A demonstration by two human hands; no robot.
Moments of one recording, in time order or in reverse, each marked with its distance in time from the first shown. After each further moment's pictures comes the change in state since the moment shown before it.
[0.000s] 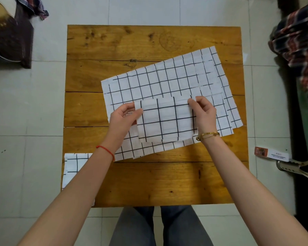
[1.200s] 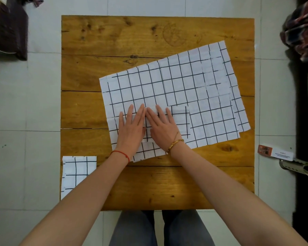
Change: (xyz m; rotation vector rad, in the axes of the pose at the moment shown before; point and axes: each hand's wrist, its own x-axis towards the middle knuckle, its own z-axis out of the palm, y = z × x) left_hand 0.039 -0.077 0.008 1.641 -0.040 0.481; right_hand -0.001 0.091 0.078 -1.600 -0.591 -0.627
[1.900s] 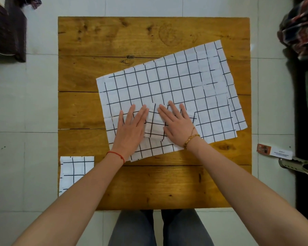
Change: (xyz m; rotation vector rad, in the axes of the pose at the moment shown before) left_hand -0.005 0.001 -0.004 -0.013 0.070 0.129; right_hand -0.019 0.063 0.007 -0.014 0.011 -0.048
